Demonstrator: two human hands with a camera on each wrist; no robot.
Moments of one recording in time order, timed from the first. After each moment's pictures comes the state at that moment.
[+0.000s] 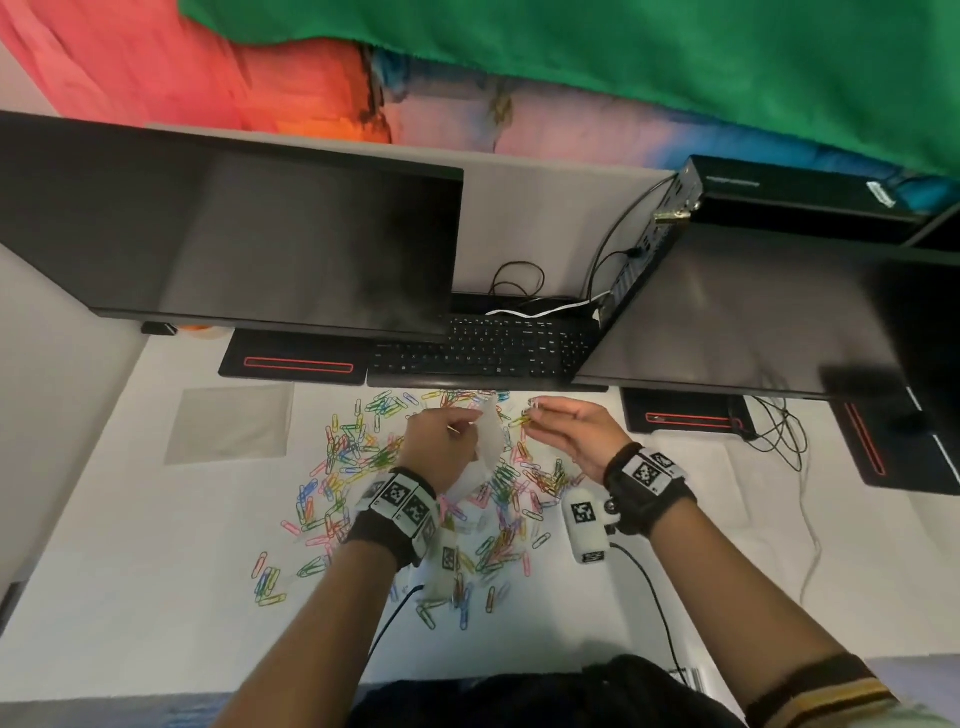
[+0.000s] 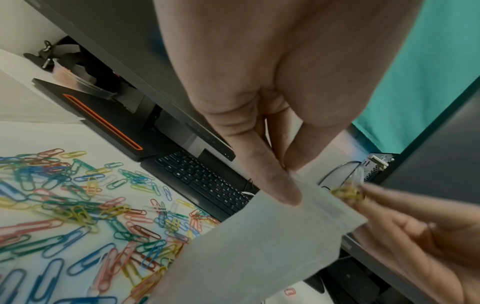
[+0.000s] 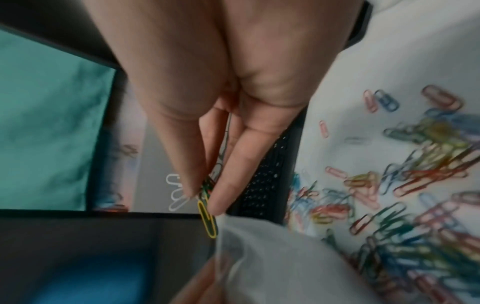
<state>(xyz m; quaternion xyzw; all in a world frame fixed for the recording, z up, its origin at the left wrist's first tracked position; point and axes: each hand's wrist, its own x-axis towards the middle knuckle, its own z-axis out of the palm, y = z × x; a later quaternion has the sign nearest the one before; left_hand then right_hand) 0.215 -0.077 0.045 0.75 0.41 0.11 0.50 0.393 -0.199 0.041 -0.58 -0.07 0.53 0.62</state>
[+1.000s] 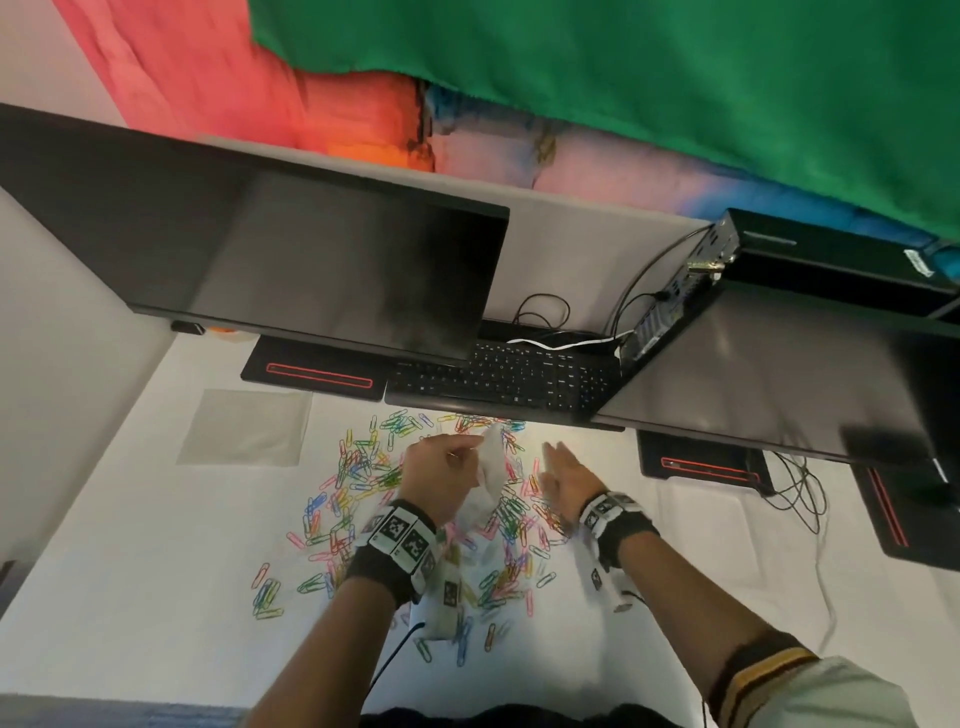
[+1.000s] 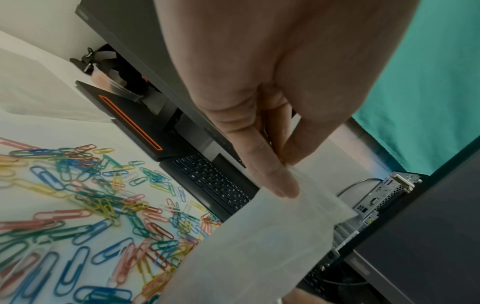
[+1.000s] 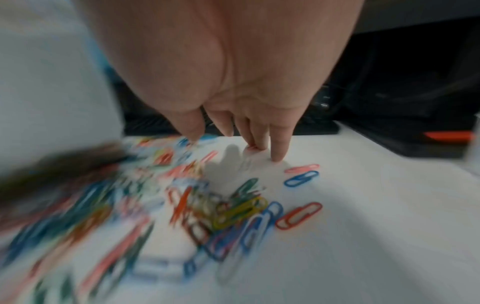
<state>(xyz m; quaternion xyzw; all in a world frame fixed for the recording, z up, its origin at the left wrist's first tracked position) 0.204 -0.069 0.034 0.75 0.42 0.15 0.49 0.407 -0.190 -0.042 -0.84 -0.46 0.30 0.00</state>
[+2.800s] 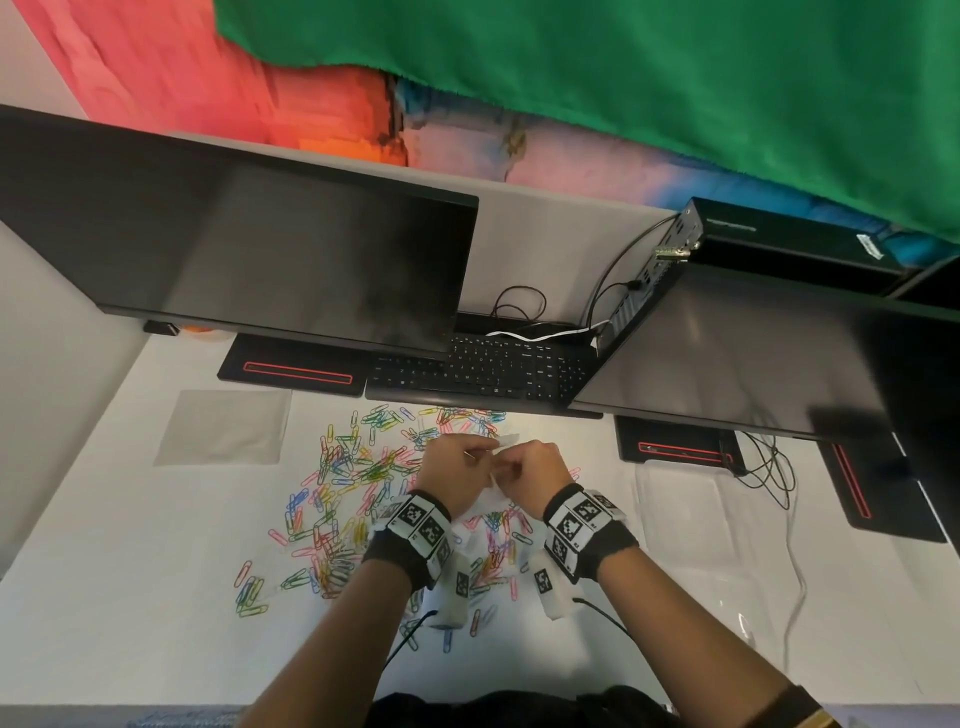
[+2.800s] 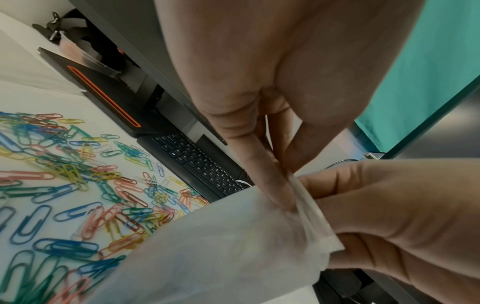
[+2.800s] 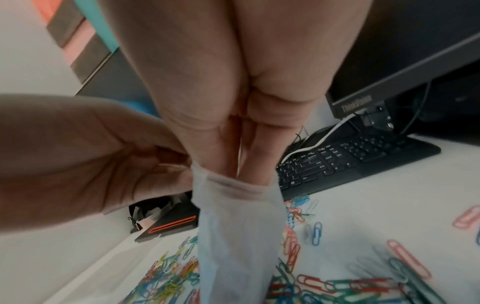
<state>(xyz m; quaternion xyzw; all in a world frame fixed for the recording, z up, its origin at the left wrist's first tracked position) 0.230 -0.095 0.032 0.75 0.38 0.13 0.53 0.341 -0.181 0.048 -0.83 -0.46 0.25 0.20</state>
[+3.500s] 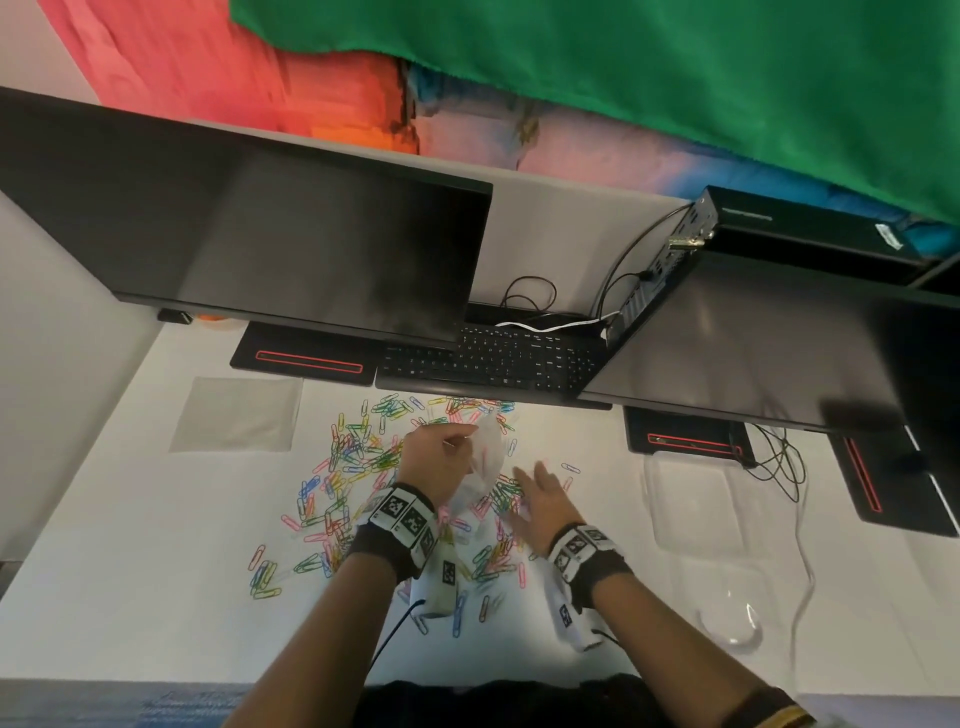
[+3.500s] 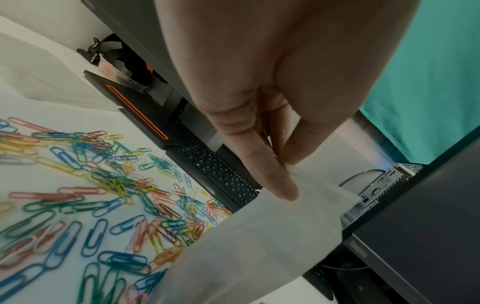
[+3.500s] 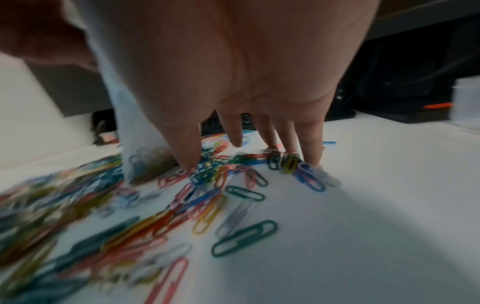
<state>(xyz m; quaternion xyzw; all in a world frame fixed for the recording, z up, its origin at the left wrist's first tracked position) 0.204 -0.078 0.024 0.72 0.44 0.15 0.52 0.341 -0.228 -0.059 -0.85 -0.43 0.31 0.01</state>
